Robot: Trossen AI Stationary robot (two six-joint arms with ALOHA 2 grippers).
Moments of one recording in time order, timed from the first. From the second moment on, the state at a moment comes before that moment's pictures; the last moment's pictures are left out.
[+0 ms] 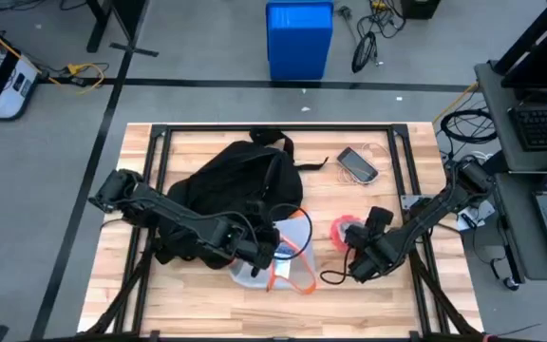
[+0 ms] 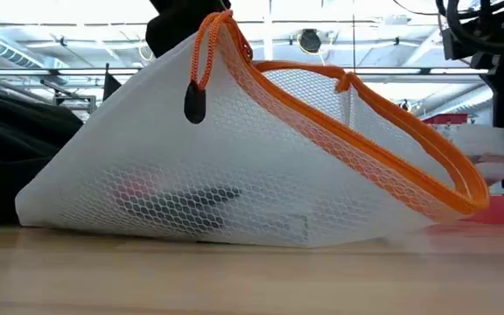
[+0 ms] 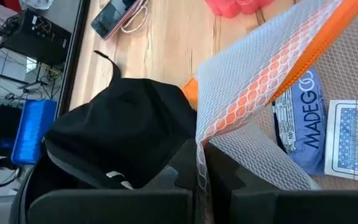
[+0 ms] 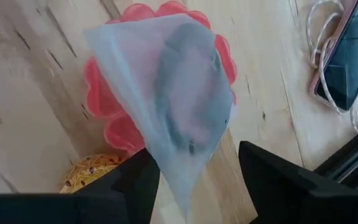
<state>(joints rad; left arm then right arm) -0.37 1.80 1.36 -0.61 -0.68 -0.05 0.65 1.55 1.01 -1.26 0.37 1.06</state>
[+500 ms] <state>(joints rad) -0.34 1.80 1.36 -0.61 -0.64 -0.01 0.64 1.55 1.09 -1.39 0.45 1.10</state>
